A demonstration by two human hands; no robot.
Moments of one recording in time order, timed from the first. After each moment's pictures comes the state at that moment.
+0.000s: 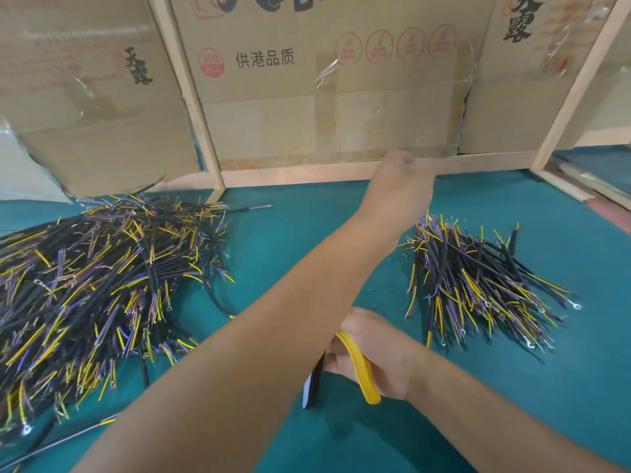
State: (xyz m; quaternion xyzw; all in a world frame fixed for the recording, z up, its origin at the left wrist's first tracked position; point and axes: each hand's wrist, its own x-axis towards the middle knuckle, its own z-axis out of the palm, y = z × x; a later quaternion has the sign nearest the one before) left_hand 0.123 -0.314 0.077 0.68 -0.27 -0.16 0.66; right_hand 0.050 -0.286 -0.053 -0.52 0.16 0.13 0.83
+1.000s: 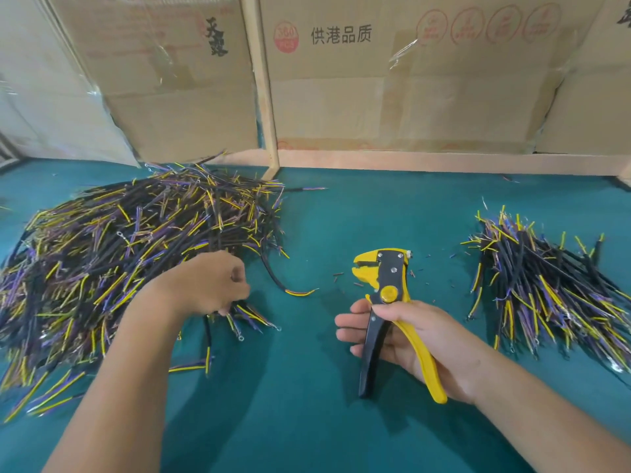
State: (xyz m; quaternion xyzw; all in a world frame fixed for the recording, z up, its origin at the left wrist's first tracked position) left_hand 0.223 -0.023 -0.008 0.96 -0.21 -0.16 0.12; right_hand 0.051 -0.278 -0.049 -0.49 0.11 0.14 0.85
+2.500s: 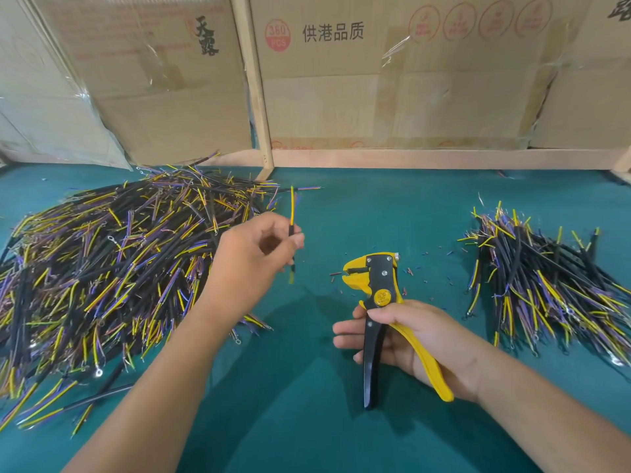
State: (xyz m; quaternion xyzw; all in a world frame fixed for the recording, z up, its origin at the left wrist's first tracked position) left_hand 0.198 -0.082 -0.020 0.77 -0.30 0.06 0.55; right_hand 0.053 -0.277 -0.048 -0.50 0.12 0.15 0.85
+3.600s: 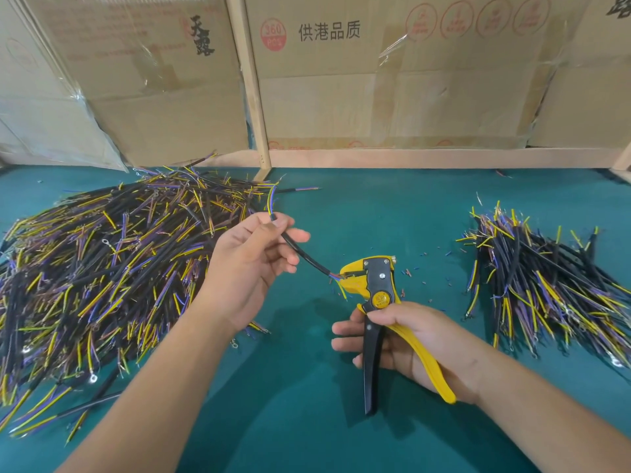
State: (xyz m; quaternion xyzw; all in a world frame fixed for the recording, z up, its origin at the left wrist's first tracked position) left_hand 0.184 -0.090 -0.007 0.55 -0.19 -0.14 0.80; right_hand 0.062 -0.286 -0.069 -0.47 0.11 0.17 0.86
